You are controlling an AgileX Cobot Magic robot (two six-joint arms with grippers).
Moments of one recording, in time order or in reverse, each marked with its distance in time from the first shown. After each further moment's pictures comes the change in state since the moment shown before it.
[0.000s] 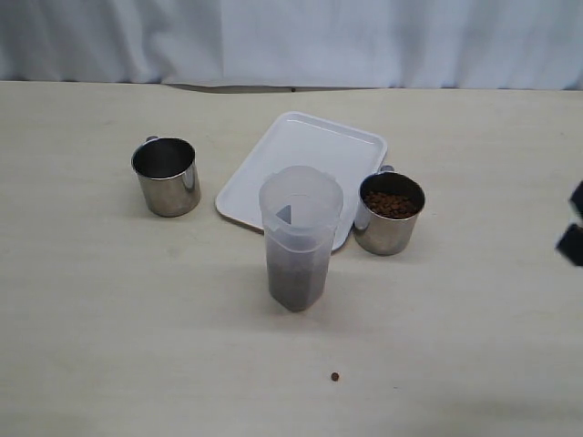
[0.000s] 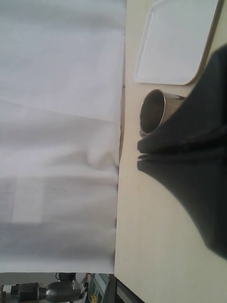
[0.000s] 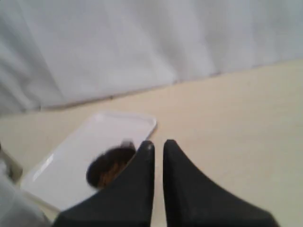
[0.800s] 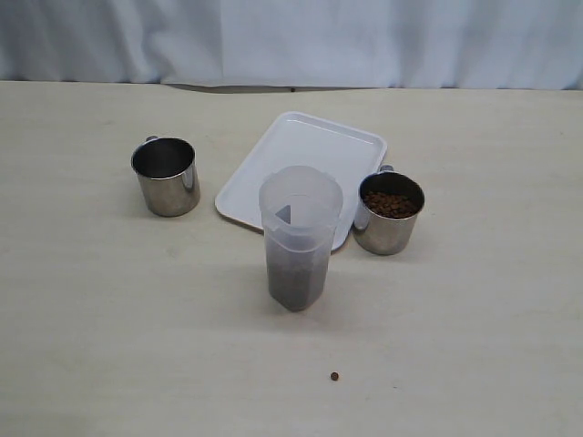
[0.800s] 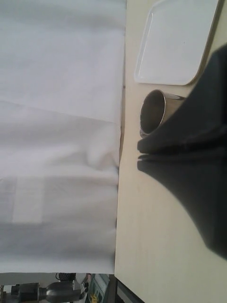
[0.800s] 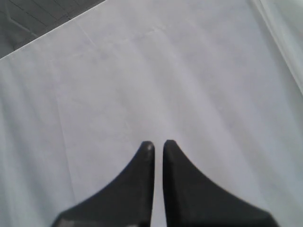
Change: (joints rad) left arm 0.000 0.000 0.000 0.000 0.000 0.000; right arm -0.070 -0.678 0.169 0.442 -0.343 -0.260
